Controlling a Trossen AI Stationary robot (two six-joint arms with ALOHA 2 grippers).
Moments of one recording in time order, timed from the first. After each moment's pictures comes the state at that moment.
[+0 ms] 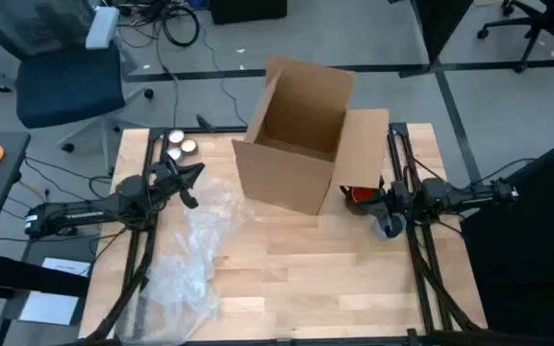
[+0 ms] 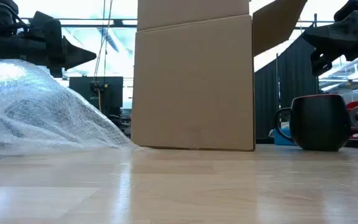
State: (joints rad) left arm 0.19 0.20 0.01 0.37 -0.36 0.00; right arm 0.11 0.01 0.01 0.16 0.06 0.20
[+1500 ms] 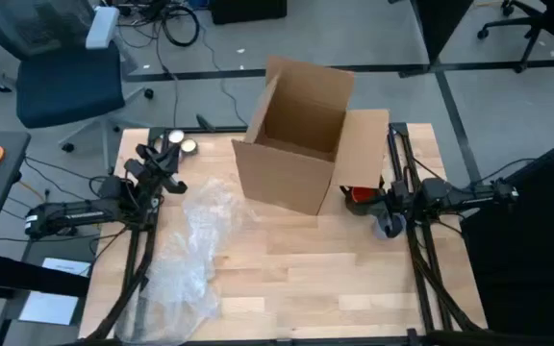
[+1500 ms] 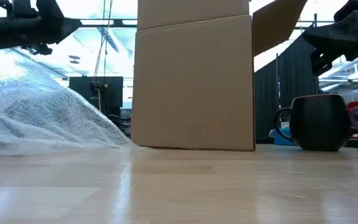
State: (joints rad) left arm 0.19 0.20 0.01 0.81 -0.50 0.19; right arm 0.11 0.01 0.01 0.16 0.06 0.20
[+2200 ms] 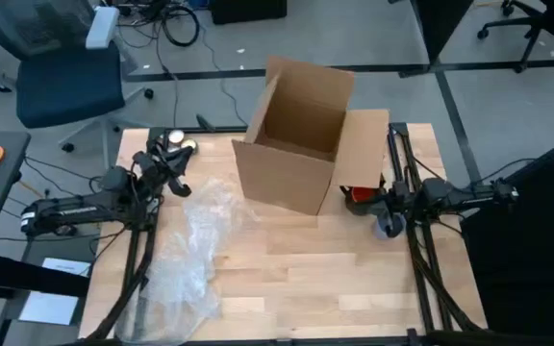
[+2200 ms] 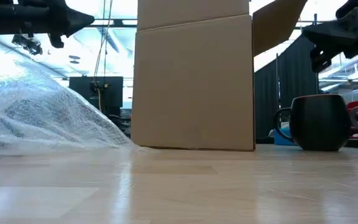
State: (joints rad) left arm 0.19 0.29 0.21 0.49 -0.35 0.07; right arm 0.11 0.01 0.01 0.28 0.06 0.19
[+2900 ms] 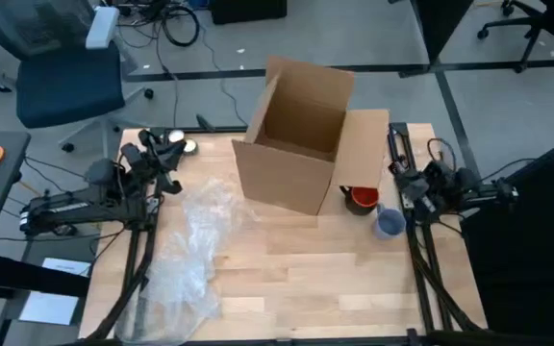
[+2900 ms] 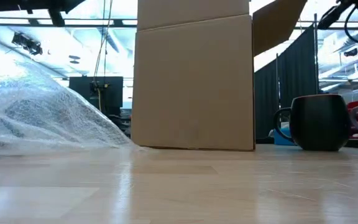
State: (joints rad) left arm 0.19 0.32 0.38 0.38 -0.30 0.07; right arm 0.11 0.02 0.14 0.66 0.09 0.33
